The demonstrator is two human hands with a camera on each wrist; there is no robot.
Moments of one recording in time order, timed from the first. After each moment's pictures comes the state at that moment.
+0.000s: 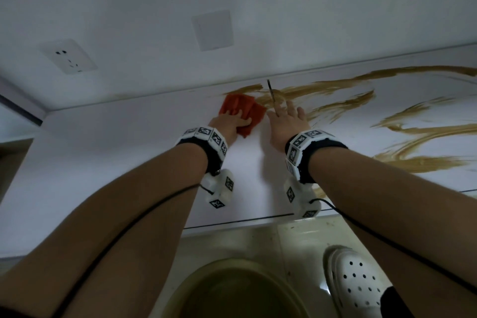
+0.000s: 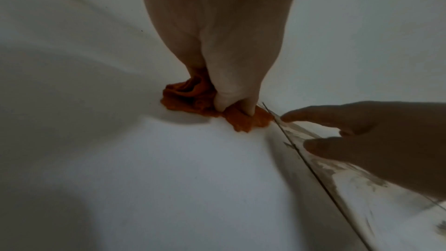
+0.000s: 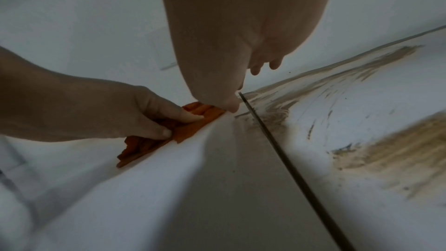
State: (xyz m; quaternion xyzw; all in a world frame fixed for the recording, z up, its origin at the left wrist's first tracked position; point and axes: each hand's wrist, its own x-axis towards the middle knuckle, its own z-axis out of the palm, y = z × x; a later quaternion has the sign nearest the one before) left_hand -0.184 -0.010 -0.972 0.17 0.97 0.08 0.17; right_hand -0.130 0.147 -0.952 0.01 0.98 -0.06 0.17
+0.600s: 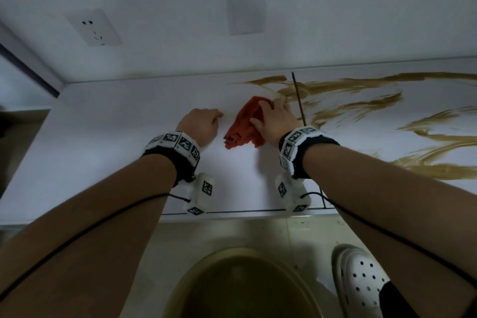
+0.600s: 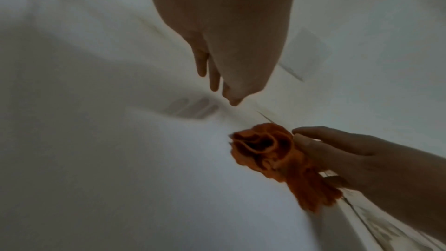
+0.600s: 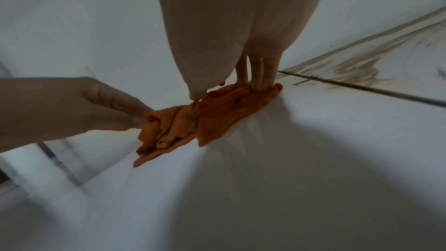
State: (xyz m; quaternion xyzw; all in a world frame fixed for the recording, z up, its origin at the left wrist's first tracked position) left_hand -0.159 -0.109 -0.971 0.11 0.98 0.15 0.07; right_hand -0.144 0.082 -0.969 -0.02 0.98 -0.13 0.12
